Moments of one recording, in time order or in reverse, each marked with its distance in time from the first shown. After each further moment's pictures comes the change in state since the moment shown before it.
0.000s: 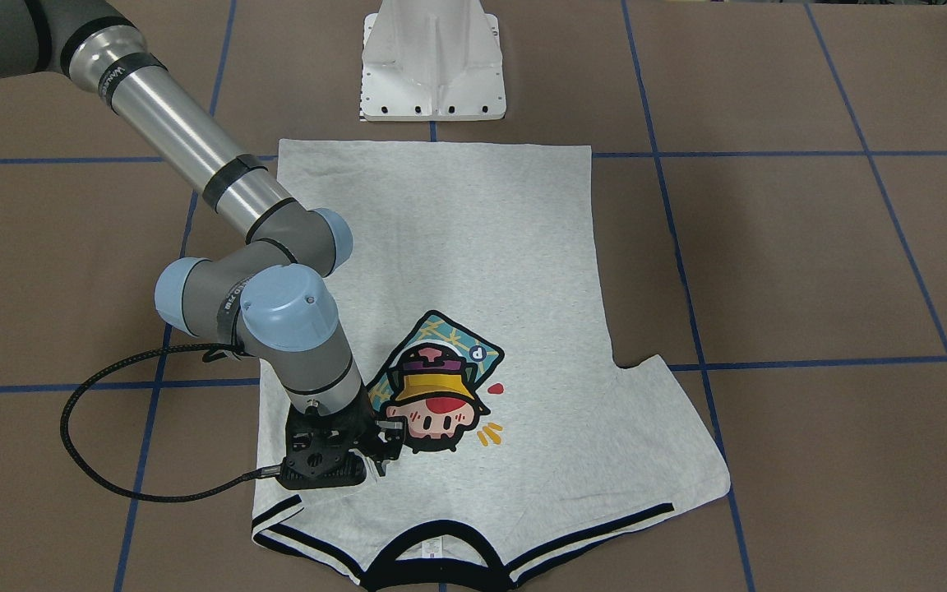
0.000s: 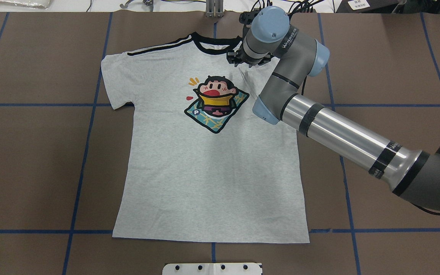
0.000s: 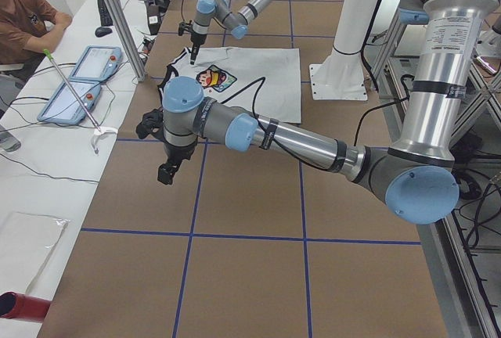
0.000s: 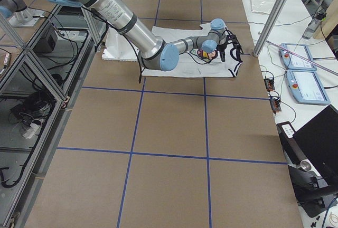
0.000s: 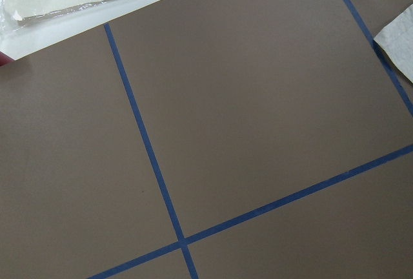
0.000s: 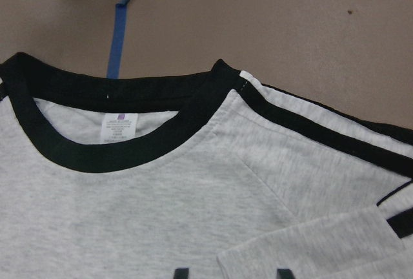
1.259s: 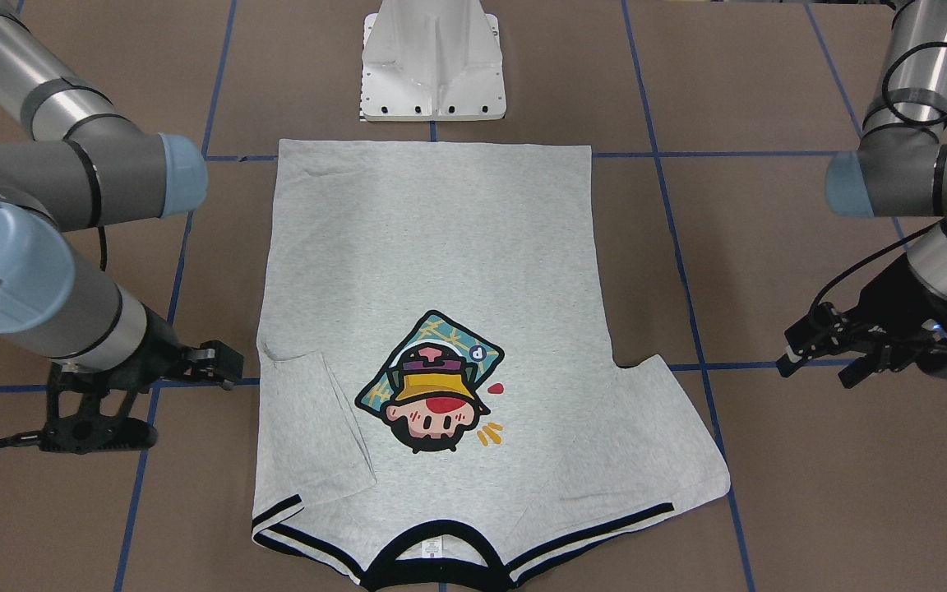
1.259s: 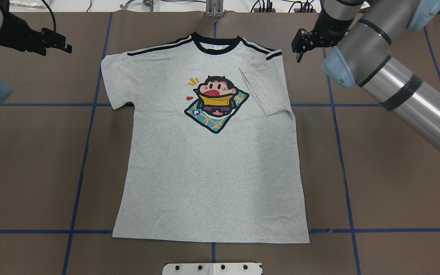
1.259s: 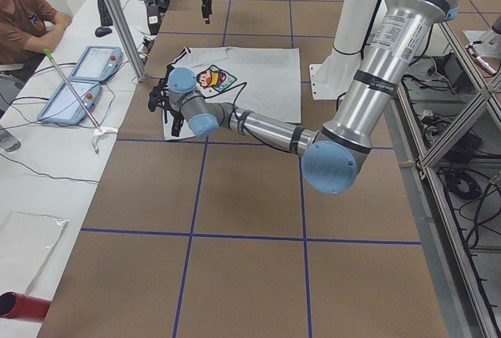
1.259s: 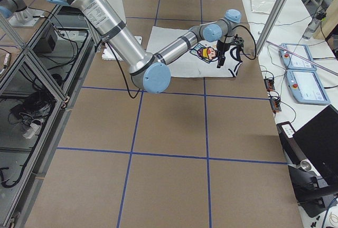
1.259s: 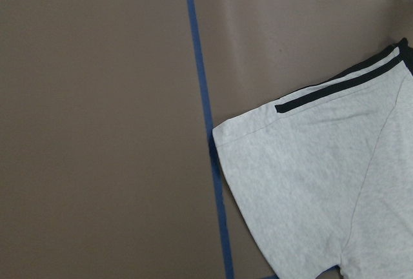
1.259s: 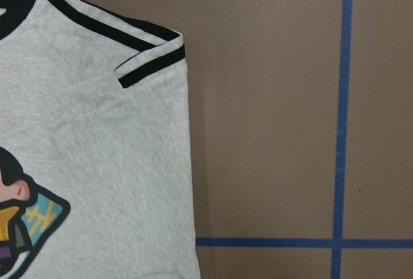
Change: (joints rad) left arm 0.428 -0.283 0.364 -0.652 0.096 -0.991; right arm 0.247 -0.291 0.611 -0.784 0.419 -0.393
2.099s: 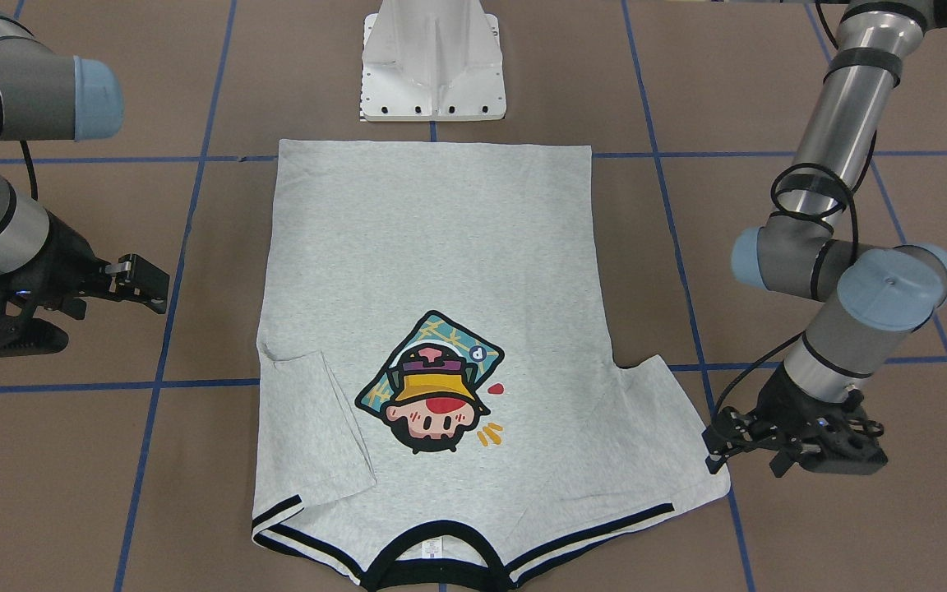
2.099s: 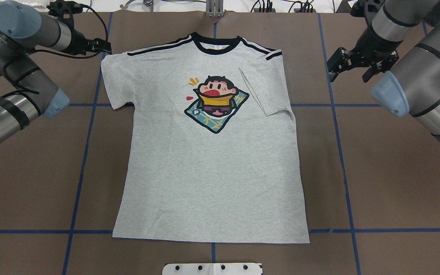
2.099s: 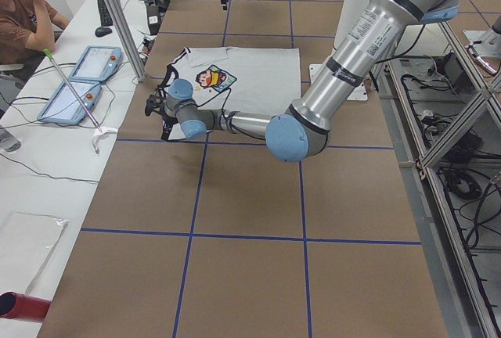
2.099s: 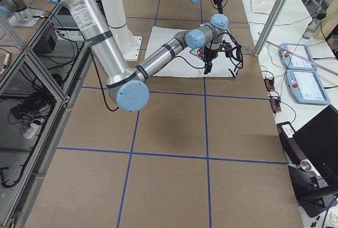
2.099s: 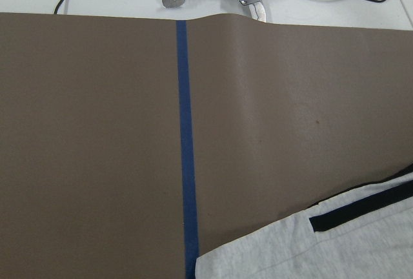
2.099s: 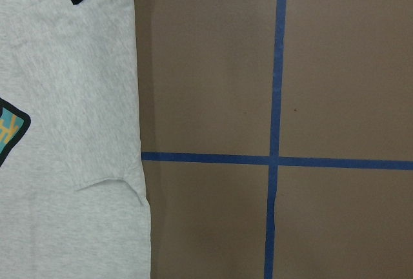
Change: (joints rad) left arm 0.163 -0.216 0.387 -0.194 0.306 -0.060; right arm 0.021 -0.208 0.269 -0.051 0.036 -0.032
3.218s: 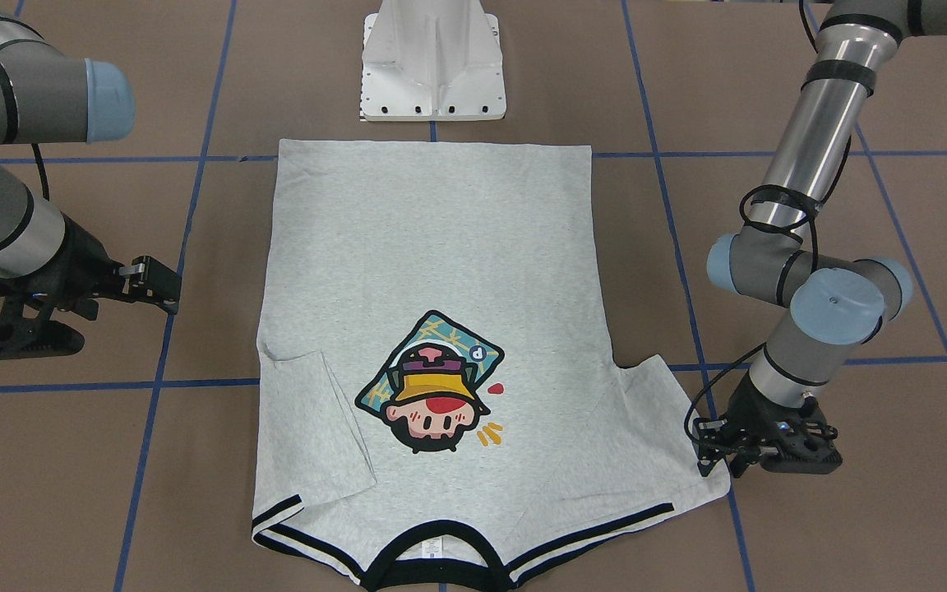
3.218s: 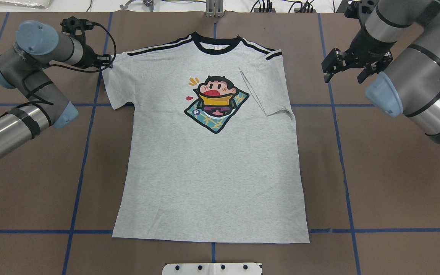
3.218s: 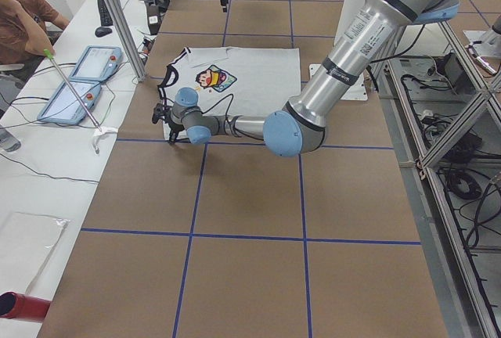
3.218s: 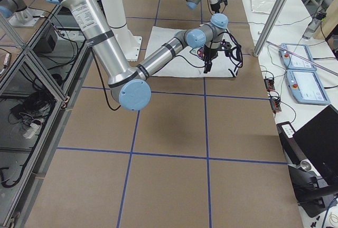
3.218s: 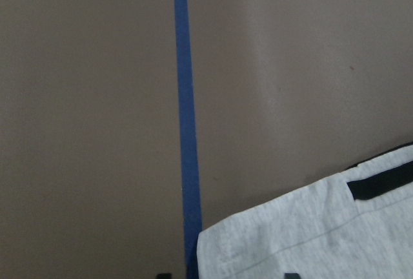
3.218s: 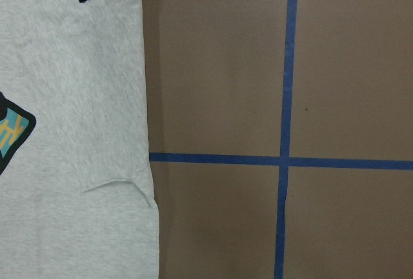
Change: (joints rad) left arm 0.034 -0.015 0.087 -0.037 0.028 -0.002; right arm -0.013 0.017 -0.019 0.004 -0.003 0.014
